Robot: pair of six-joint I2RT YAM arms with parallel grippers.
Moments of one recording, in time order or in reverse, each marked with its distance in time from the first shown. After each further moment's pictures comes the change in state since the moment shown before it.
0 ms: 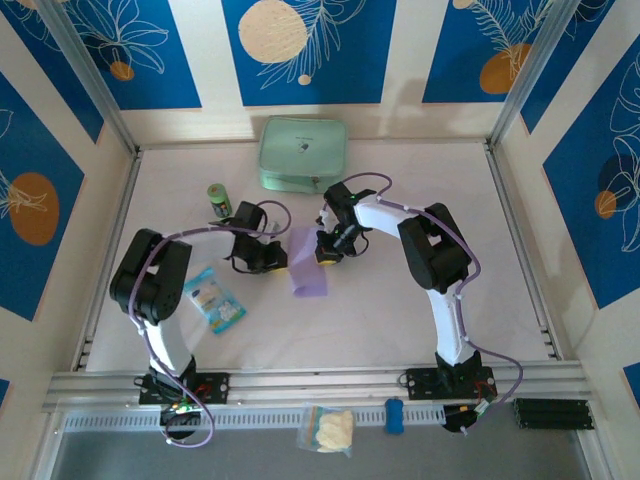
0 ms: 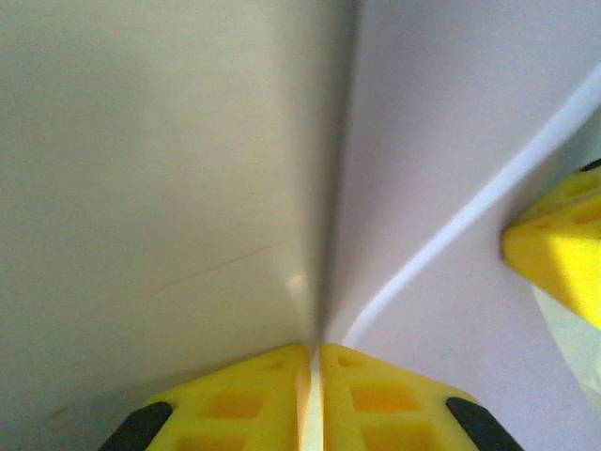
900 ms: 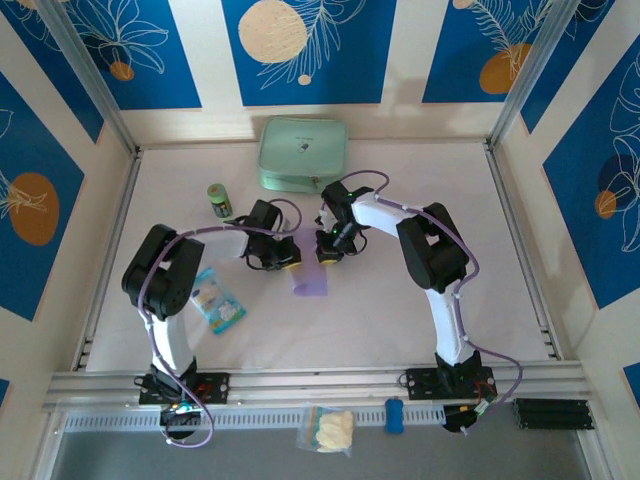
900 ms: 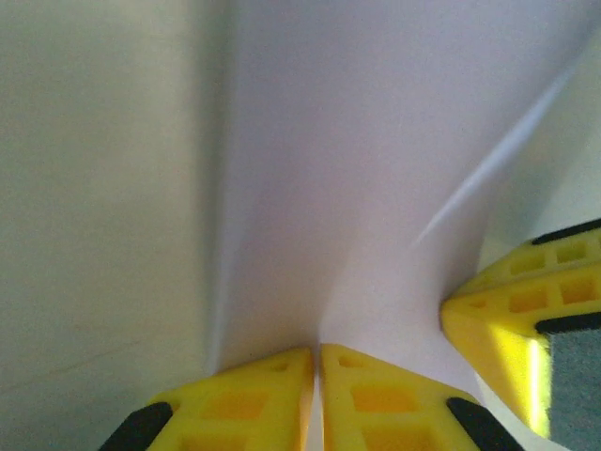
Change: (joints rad) left arm -0.077 0.064 0.058 0.083 -0.035 -0.196; right arm 0.009 0.015 0.043 -0.060 0.054 -0.026
